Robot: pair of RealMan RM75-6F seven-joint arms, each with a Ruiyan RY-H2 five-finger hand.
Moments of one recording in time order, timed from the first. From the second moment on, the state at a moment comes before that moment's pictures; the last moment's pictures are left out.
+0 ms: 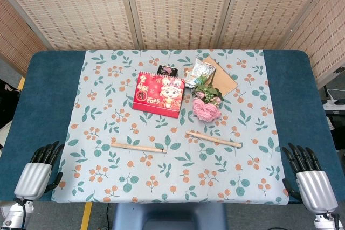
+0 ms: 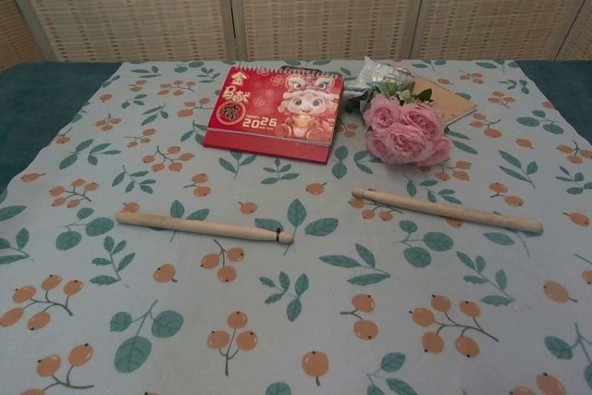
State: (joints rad) left arm -0.11 -1.18 0.04 -1.68 1.54 1.39 0.26; right arm -0.07 -1.11 -0.06 -1.74 -1.69 1.56 -0.25
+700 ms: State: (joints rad) left arm -0.23 -1.60 0.00 -1.32 1.68 1.33 0.39; right arm -0.01 -1.17 -0.02 -1.74 -1.62 1.46 -0.36
